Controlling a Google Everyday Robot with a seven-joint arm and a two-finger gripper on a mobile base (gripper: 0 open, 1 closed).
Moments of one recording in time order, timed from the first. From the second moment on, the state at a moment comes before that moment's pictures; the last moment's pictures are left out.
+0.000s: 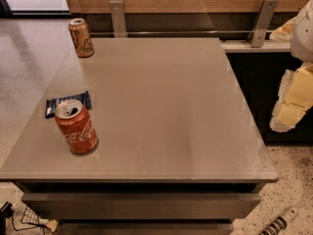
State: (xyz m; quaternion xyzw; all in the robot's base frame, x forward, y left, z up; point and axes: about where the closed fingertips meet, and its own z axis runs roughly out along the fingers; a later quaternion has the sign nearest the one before) arm 0.438 -0.214 0.986 -0.60 0.78 -0.05 0.17
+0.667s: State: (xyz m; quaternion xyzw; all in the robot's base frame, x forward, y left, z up) arm 0.449 -0.184 0.974 -0.60 0.77 -0.02 0.22
